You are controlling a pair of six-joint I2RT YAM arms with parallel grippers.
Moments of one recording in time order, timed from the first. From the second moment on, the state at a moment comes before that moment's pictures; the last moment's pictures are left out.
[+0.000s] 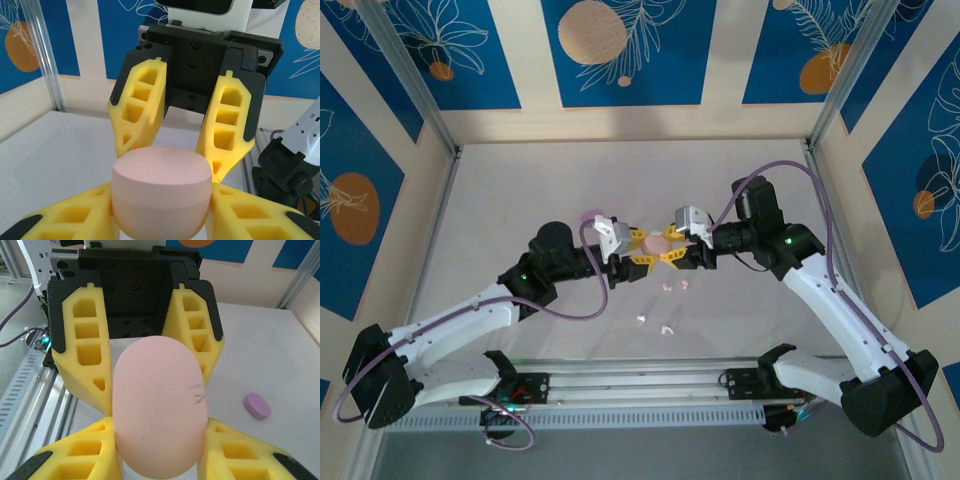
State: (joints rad) left arm -0.84 1.11 0.77 0.28 0.50 0.02; right arm 0.47 1.08 1.10 -0.66 -0.89 -0.69
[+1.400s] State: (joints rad) left arm -0.85 1.14 0.63 0.61 0.52 -0.09; right arm 0.37 1.13 1.16 -0.57 -0.98 -0.33
